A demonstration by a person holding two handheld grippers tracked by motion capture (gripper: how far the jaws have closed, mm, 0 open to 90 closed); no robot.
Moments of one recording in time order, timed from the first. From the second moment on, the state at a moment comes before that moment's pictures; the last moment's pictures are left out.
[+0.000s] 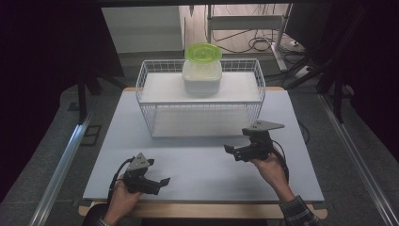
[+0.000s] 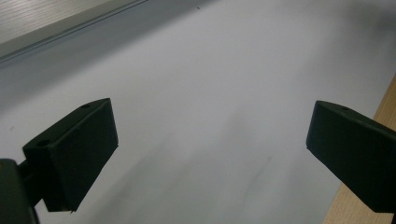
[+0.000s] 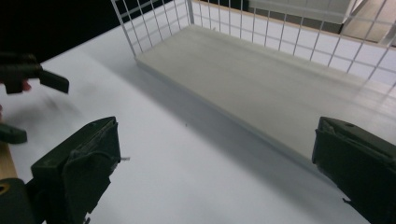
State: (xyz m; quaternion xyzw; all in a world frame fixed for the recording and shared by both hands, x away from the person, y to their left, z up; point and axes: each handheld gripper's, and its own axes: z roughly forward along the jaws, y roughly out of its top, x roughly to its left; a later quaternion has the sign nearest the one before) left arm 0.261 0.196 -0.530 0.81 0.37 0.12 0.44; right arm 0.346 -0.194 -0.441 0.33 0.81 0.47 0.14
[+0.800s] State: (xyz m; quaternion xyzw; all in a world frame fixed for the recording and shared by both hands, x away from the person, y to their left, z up) left arm 0.262 0.196 -0.532 0.82 0.37 0.11 0.43; right arm 0.310 -0.208 -0.505 0.33 0.85 0.37 0.17
